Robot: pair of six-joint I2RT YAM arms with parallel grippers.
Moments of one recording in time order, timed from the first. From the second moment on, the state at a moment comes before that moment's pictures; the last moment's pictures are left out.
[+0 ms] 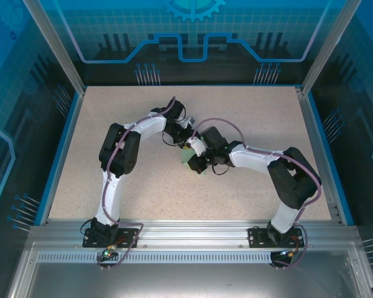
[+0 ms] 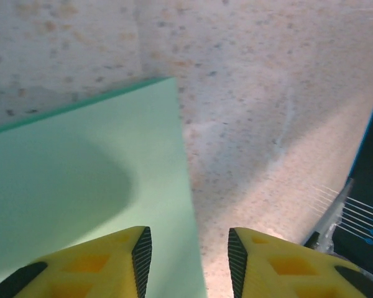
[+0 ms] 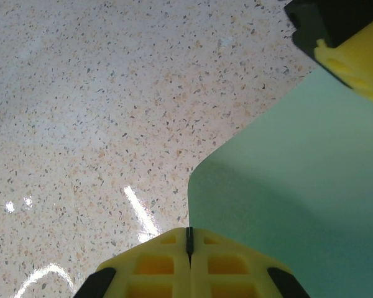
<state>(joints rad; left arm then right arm) -0.40 2.24 1.69 -0.68 0.73 -0.51 0.65 1.73 1.00 -0.23 -0.42 0.04</state>
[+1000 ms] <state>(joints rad) -0.42 2.38 1.81 -0.70 0.78 -0.49 0.61 1.75 1.00 -0.25 -0.47 0.09</state>
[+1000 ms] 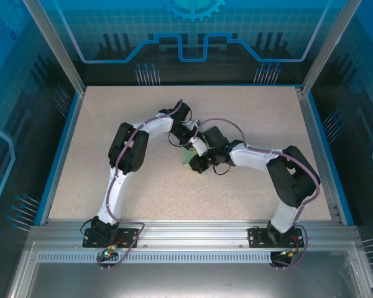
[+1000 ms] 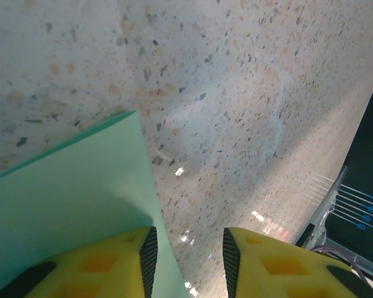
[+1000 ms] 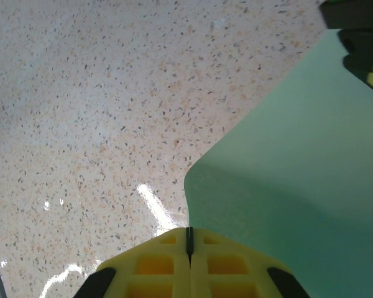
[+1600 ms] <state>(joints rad) -0.42 2.38 1.80 -0.70 0.78 -0.47 0.50 1.83 1.05 -0.33 -0.52 0.16</state>
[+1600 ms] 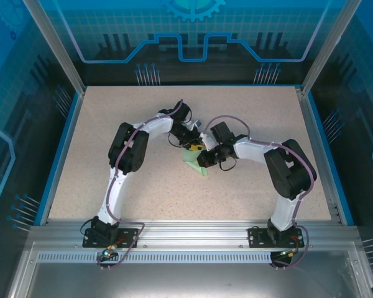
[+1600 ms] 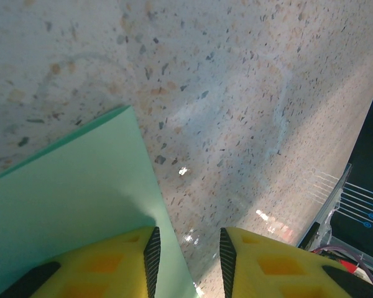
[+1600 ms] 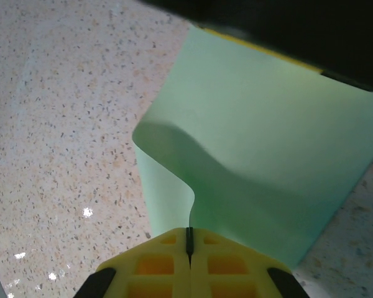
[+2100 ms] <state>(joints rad) -0.42 2.38 1.80 -0.70 0.77 -0.47 0.46 1.90 1.12 -0.37 -0.53 0.17</state>
